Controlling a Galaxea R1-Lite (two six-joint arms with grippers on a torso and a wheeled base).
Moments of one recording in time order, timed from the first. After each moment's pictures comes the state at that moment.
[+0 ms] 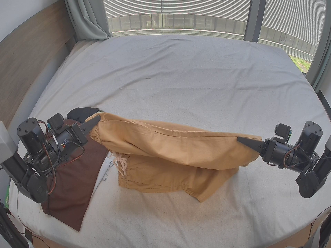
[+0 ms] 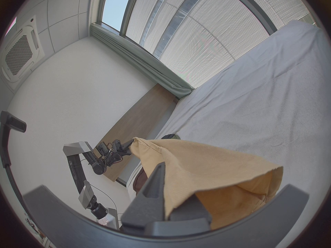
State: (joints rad) left arm -0.12 1.89 -0.45 -1.55 -0.45 -0.58; right arm 0.18 1.90 -0.38 -1.54 0.78 0.58
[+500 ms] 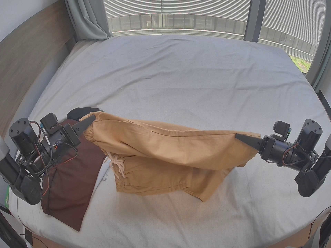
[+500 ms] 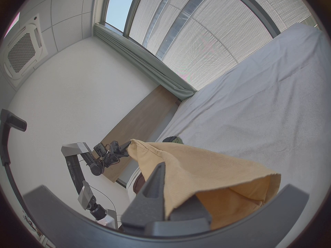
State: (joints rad) left arm -0.09 1.83 -0.40 -1.55 -0.52 -0.58; right arm 0.20 1.90 -0.40 -1.54 0.77 0.58
